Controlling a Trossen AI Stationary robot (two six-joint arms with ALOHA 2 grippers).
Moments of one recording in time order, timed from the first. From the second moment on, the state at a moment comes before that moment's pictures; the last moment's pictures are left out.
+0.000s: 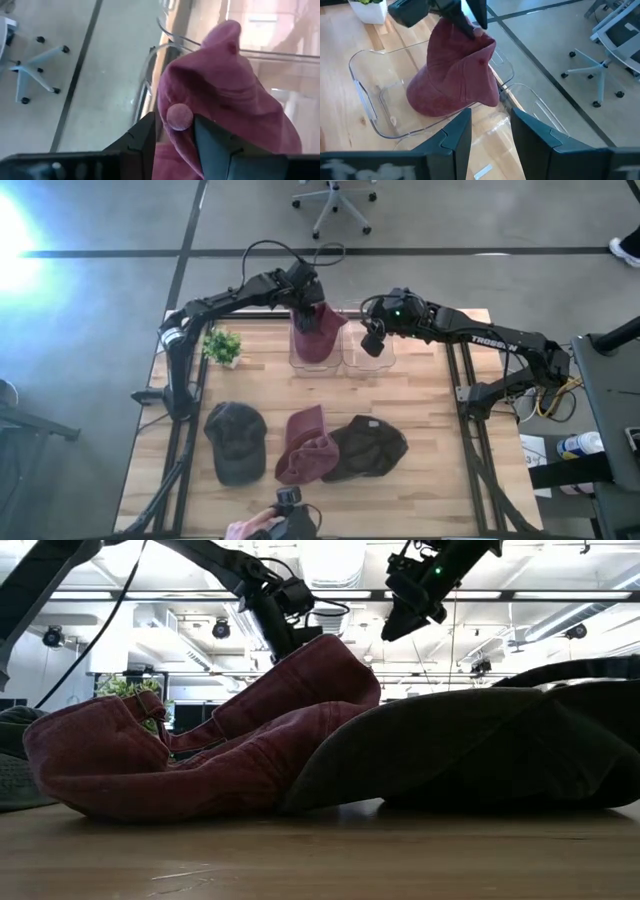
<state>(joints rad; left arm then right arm) 0.62 1.89 1.73 -0.68 -0.06 0.48 -0.41 1.36 1.20 -0.49 0.23 -0.03</state>
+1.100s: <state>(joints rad) 0.63 1.93 1.80 -0.93 0.00 0.46 -0.48 1.59 1.12 -0.22 0.04 0.04</state>
